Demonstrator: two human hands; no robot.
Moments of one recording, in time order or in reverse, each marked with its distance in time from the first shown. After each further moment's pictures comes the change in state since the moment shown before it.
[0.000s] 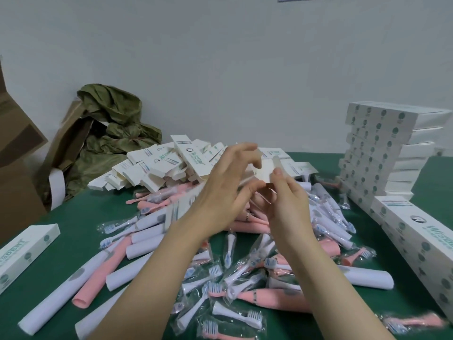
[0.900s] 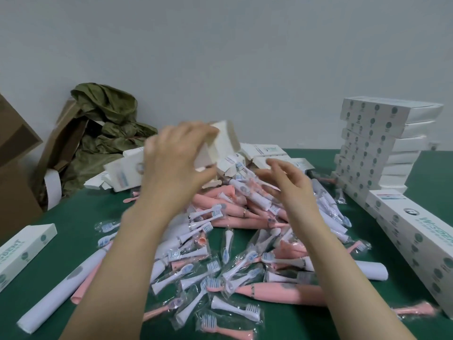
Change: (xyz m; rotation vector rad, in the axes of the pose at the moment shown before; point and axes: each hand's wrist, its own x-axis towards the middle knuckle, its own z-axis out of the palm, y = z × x) left_hand 0.007 -0.003 -0.054 0.561 0.146 -0.105; right_hand 0.021 -0.006 -0.031 -0.299 -0.036 -0.051
